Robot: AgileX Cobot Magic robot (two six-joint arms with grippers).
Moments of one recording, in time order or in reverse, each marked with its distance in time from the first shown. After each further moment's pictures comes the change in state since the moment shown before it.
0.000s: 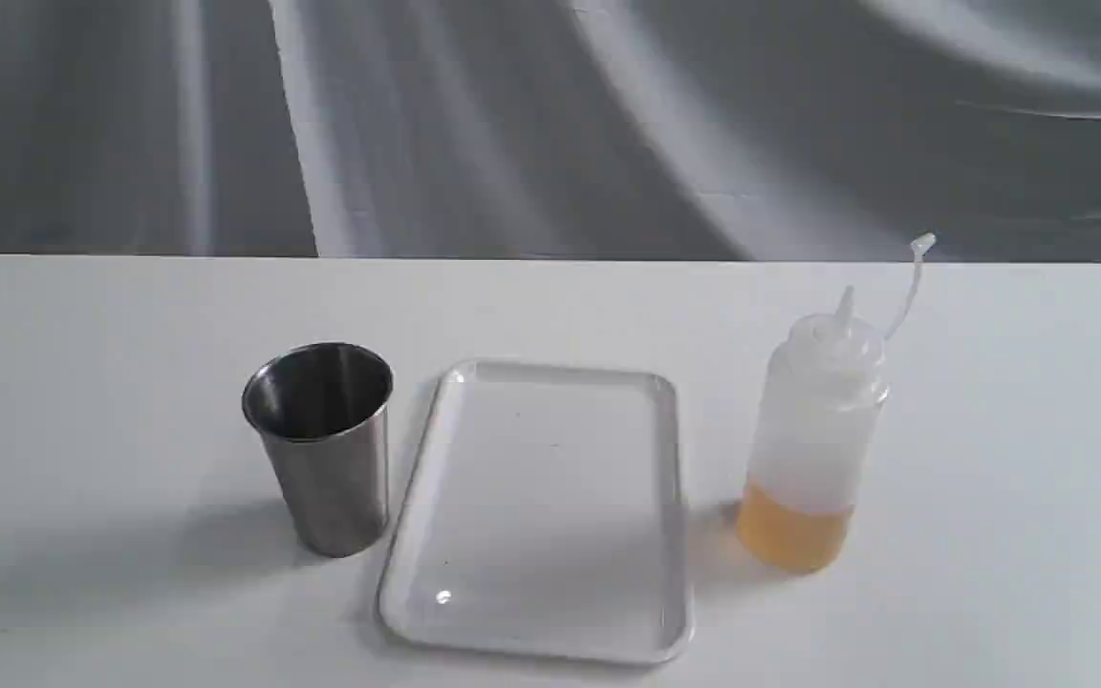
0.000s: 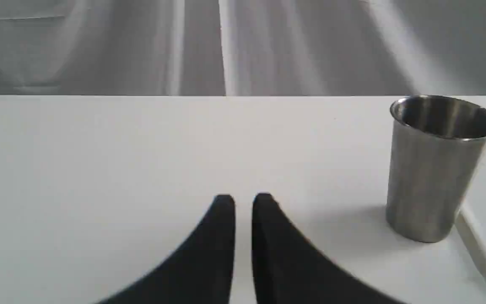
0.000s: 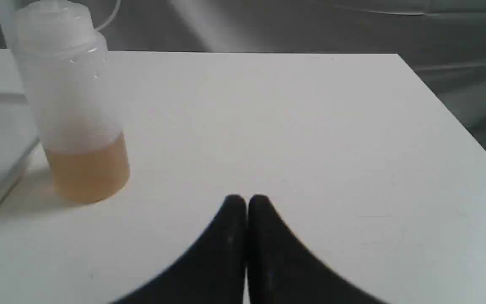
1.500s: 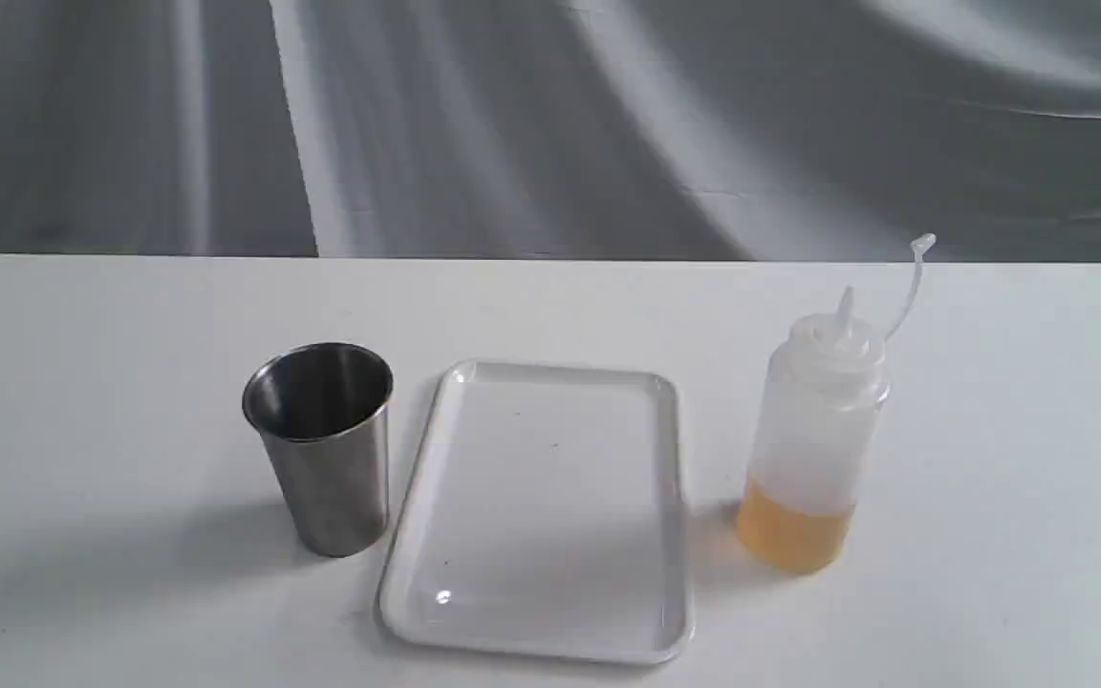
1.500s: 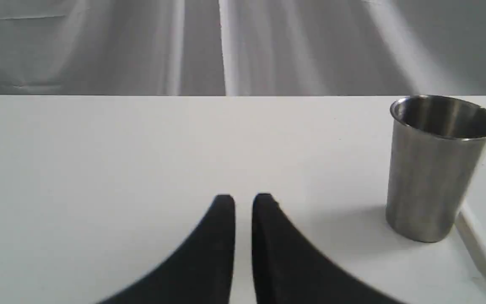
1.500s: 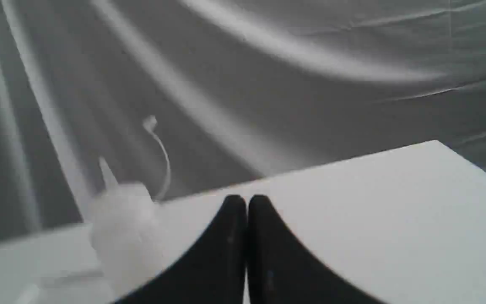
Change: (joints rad) left arm 0.000 0.000 0.000 0.000 0.000 0.000; right arm 0.000 0.000 0.000 0.255 -0.279 0.000
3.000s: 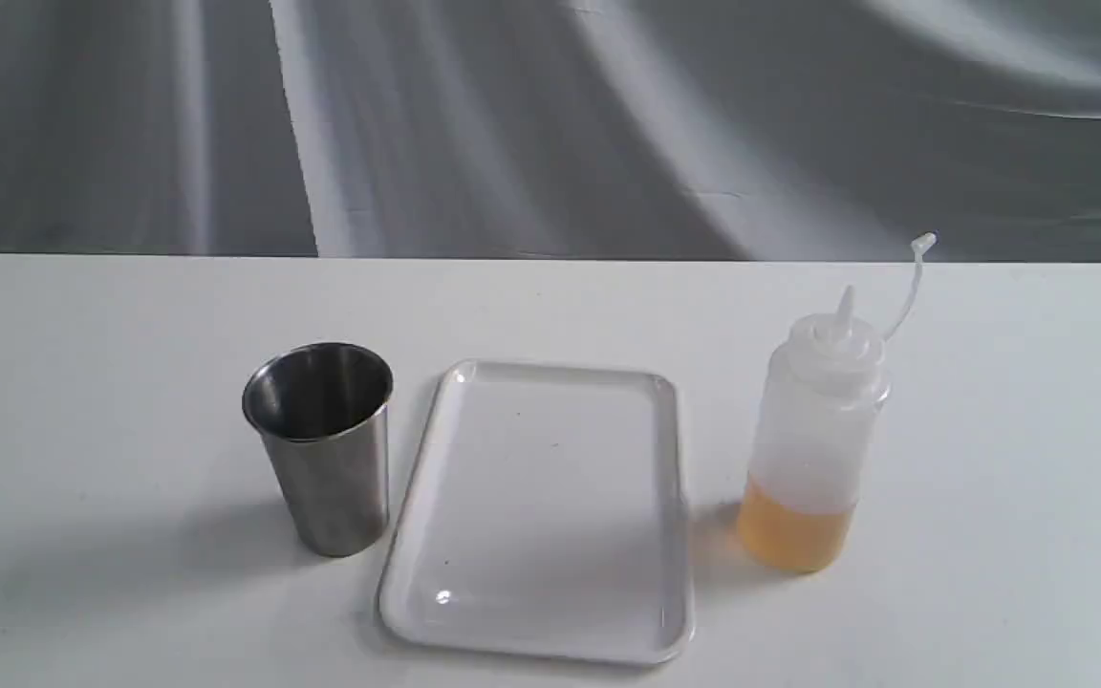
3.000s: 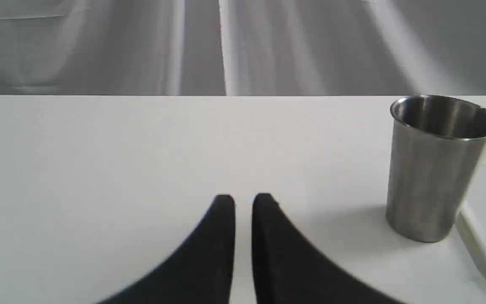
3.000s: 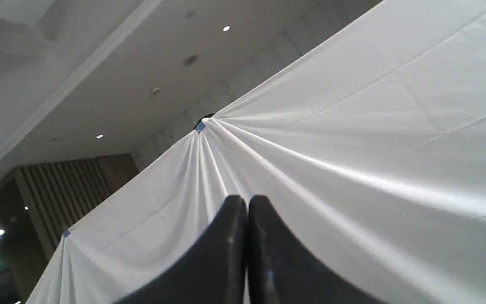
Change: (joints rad) left arm 0.000 0.000 0.000 0.000 0.000 0.000; right arm 0.000 0.190 -0.782 0.693 0.200 -0.213
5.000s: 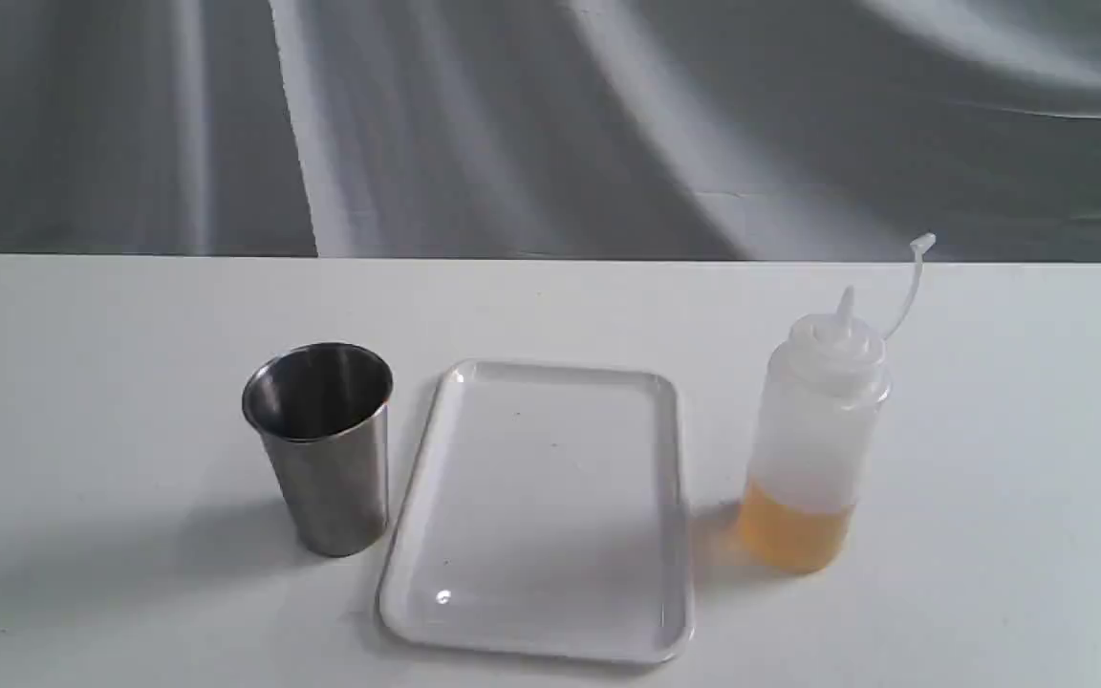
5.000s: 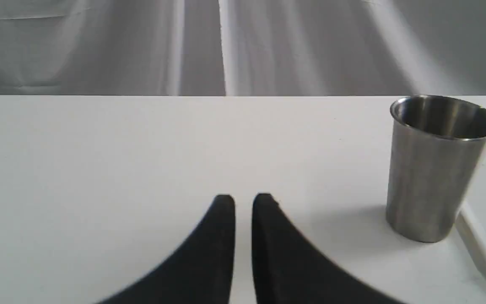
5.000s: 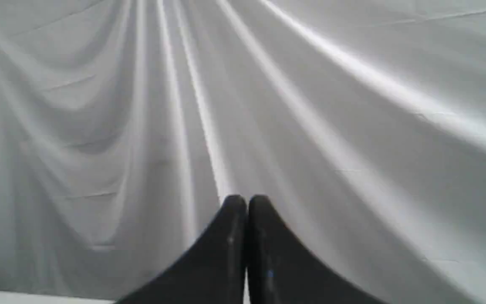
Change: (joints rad) left arm 0.000 0.000 0.000 0.000 0.000 0.000; right arm 0.395 0.512 0.180 -1.012 -0.412 0.513
